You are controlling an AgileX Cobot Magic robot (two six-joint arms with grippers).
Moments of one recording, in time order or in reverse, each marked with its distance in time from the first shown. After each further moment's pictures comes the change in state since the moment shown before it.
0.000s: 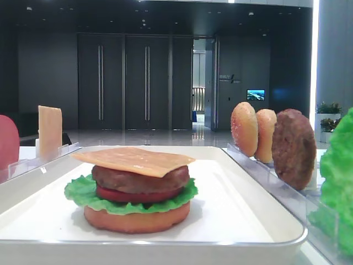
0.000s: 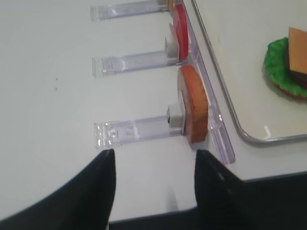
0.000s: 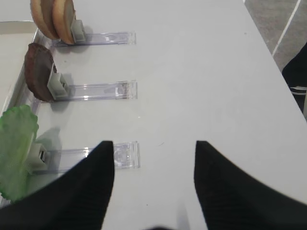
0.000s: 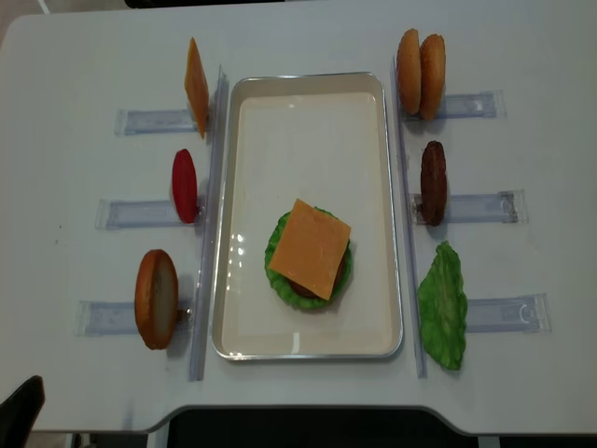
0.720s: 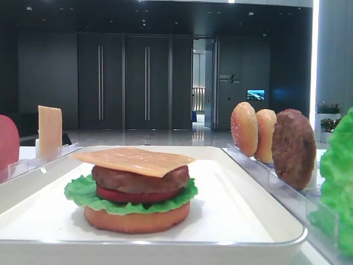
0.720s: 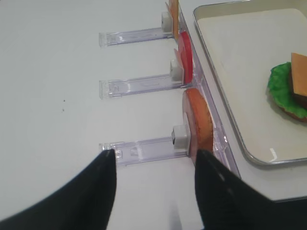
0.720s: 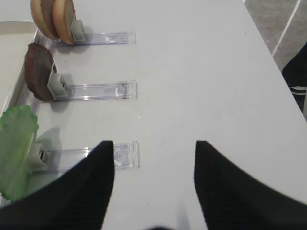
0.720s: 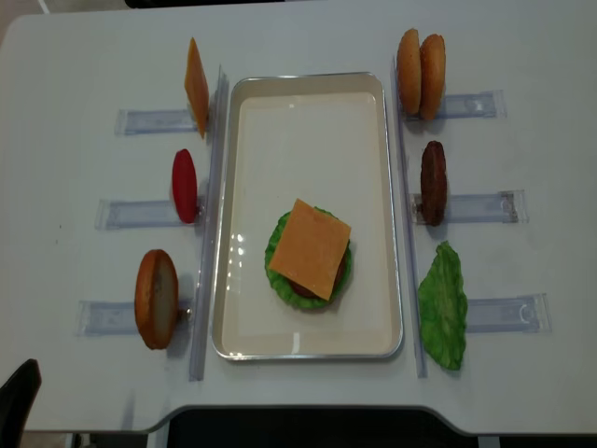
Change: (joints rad) left arm 0.000 -0.034 0.031 0.001 -0.084 -0.001; right arm 0.000 0.000 0.000 0.000 0.000 0.000
